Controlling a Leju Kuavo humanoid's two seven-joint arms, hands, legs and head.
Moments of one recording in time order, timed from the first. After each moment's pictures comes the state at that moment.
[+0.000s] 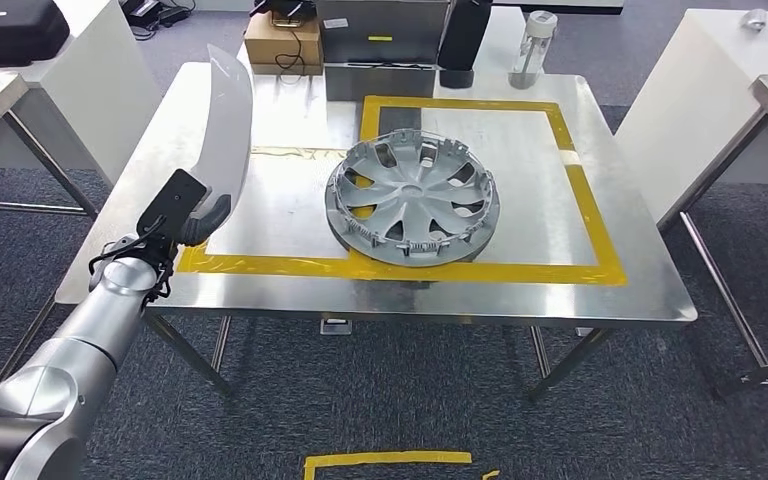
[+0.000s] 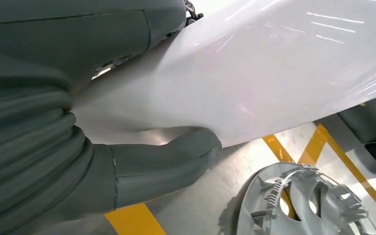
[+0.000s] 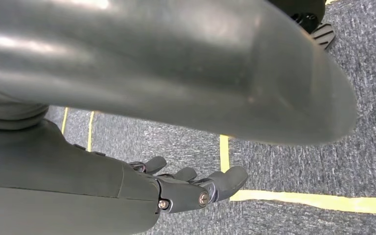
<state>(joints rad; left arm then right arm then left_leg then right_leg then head) -0.92 -0.01 -0.34 -0.30 -0.34 0.07 -0.41 -0.06 0.11 -1.07 -0.17 1.02 0.21 0.05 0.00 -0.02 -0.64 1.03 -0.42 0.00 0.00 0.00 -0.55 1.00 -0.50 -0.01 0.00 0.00</state>
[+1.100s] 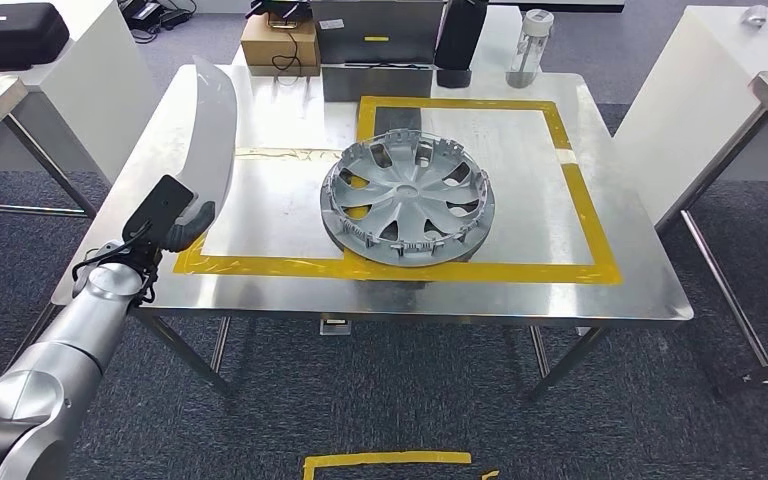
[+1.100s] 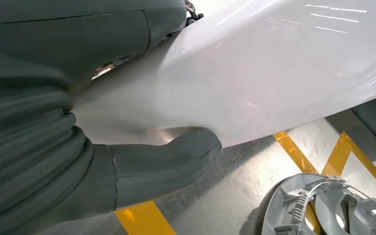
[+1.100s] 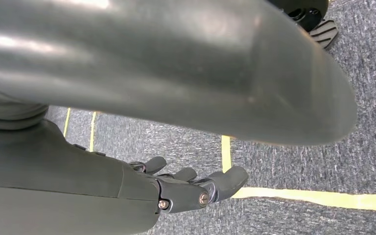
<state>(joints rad) -0.91 0.04 -0.34 -0.29 -0.34 0.07 -0.40 -0.06 0.11 -1.07 -0.17 1.01 0.21 0.06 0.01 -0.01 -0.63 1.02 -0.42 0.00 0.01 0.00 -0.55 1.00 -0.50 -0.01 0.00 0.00</state>
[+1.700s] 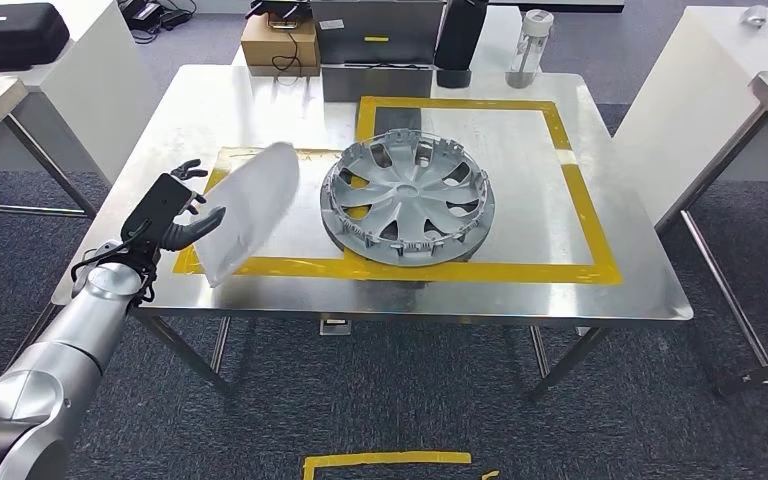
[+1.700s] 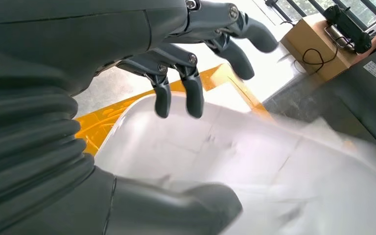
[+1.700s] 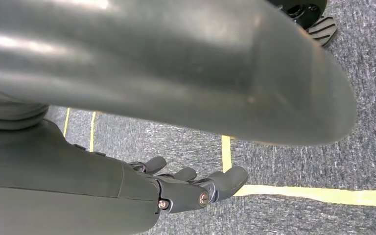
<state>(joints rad) -0.91 0.05 -0.34 -0.29 -0.34 0.09 -0.39 -0.06 0.11 -1.07 -0.17 1.01 0.20 0.06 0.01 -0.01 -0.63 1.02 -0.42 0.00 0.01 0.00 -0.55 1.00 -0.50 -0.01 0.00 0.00</state>
